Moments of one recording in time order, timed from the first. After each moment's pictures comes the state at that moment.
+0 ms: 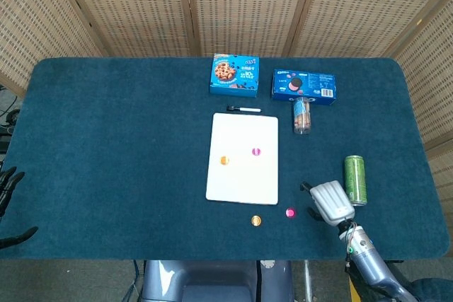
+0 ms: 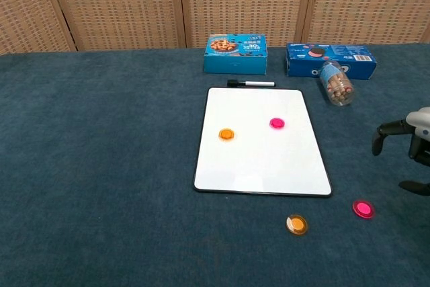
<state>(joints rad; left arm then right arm) -0.01 -0.99 0.05 -1.62 1.64 1.56 -0.11 0.47 -1.38 -0.09 -1.58 -1.35 1.23 -0.36</state>
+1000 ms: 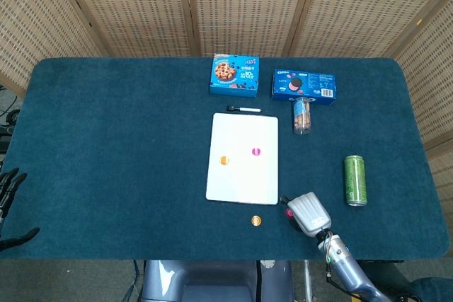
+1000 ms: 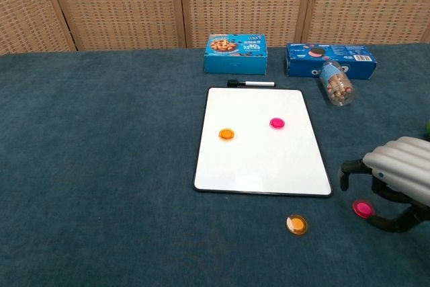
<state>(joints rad) -0.01 -1.00 0.05 -1.62 1.64 1.57 -0.10 0.43 -1.54 -0.07 -1.51 -1.41 1.16 -0.49</state>
